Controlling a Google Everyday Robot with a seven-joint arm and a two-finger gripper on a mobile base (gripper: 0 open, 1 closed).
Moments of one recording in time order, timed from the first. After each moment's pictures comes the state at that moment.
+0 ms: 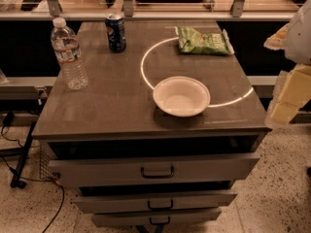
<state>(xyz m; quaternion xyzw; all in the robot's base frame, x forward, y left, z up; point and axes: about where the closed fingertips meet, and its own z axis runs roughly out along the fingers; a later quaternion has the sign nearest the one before) 0.438 -0.217 0.976 -0.60 0.78 -0.03 0.16</state>
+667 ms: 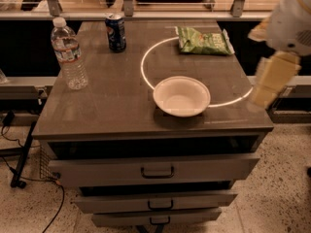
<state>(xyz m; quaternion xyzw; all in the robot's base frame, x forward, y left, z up) 0.474 -0.197 0.977 -0.61 0.77 -0.02 0.18</state>
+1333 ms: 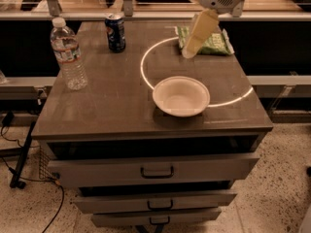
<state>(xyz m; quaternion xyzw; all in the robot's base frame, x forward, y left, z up) 0.634 -0.090 0.993 -0.65 0.70 0.04 0.29</state>
